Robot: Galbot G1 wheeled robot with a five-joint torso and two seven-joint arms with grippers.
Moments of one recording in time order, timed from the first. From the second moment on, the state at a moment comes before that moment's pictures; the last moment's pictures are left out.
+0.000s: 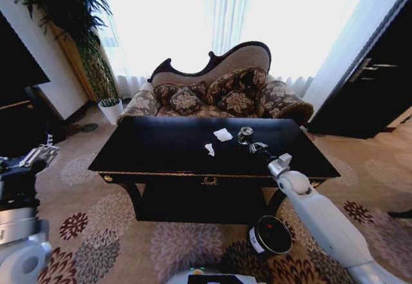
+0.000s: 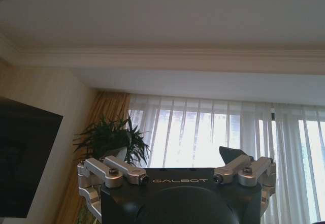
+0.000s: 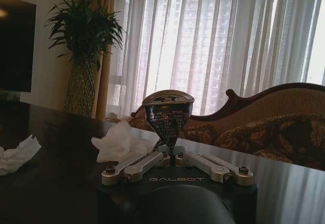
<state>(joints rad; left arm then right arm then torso) 1.59 -1.36 -1.24 -2.45 -0.78 -0.04 0.05 -0.93 0.86 0.33 1.63 0.59 0.06 -0.22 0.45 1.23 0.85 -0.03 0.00</state>
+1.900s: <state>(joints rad) 1.50 -1.39 -1.21 -2.35 -0.80 -0.06 0.03 -1.55 1.11 1.04 1.66 0.96 0.28 -0.78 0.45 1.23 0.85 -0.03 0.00</state>
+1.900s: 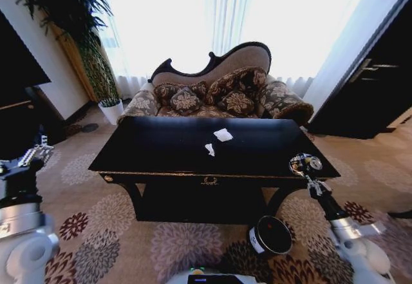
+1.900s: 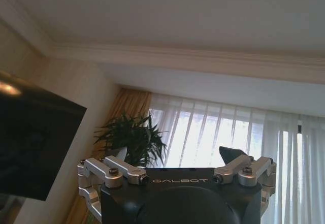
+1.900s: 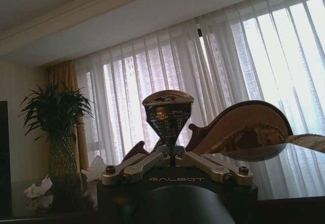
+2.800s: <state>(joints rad) 1.42 -1.35 -1.09 -2.22 -0.77 -0.04 0.01 -1.68 1.03 1.27 1.47 0.99 0.34 -1.20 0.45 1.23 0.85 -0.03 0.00</state>
